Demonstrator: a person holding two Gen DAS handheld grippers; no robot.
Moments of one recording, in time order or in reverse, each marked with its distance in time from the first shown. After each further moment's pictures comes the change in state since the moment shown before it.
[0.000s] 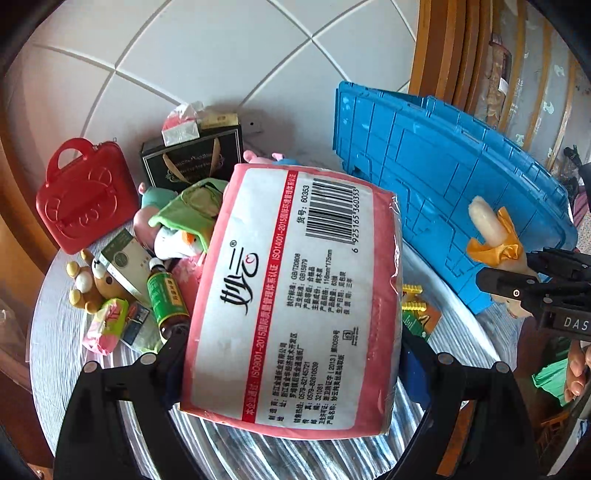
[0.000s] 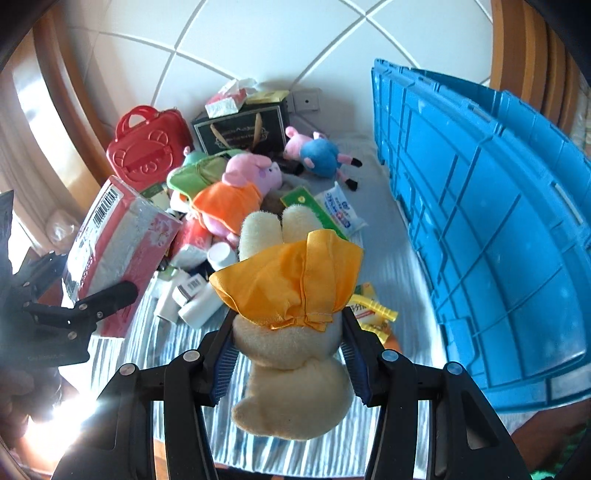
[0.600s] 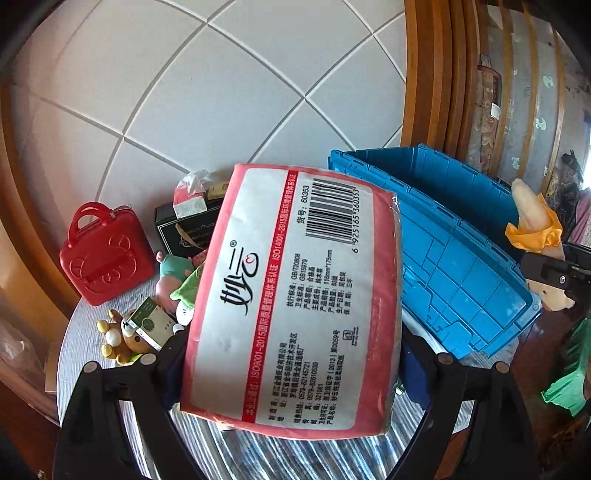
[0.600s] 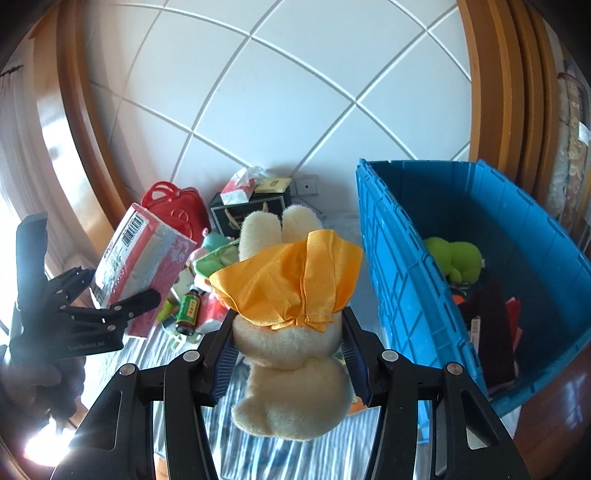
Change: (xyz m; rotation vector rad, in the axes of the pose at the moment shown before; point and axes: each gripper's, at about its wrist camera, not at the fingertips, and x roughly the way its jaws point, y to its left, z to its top) left arm -0.075 -0.032 0.068 0.036 -0.140 0.050; right arm -0.130 -0.022 0.046 -0.001 -0.227 0.039
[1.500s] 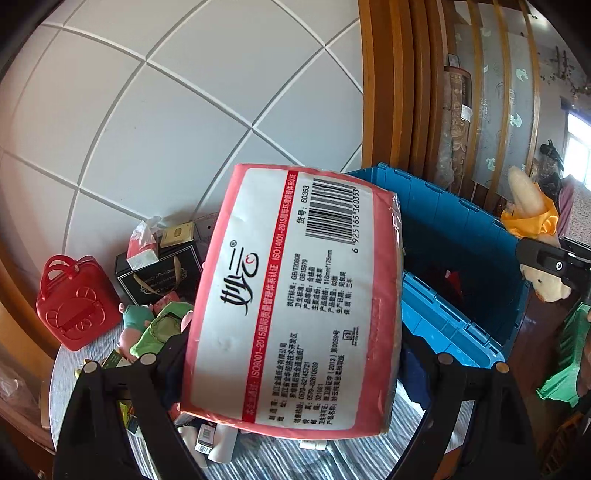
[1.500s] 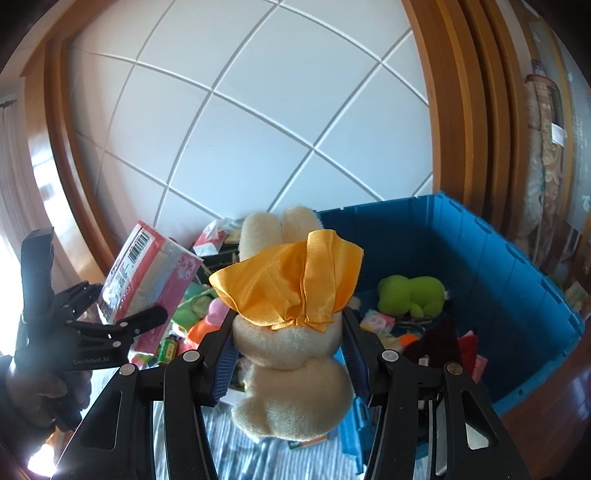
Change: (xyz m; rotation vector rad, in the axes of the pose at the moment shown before) left arm 0.014 -0.103 0.075 0.082 -0.048 -0.068; right arm -0.060 -0.096 0.040 0.070 -0.140 -0.049
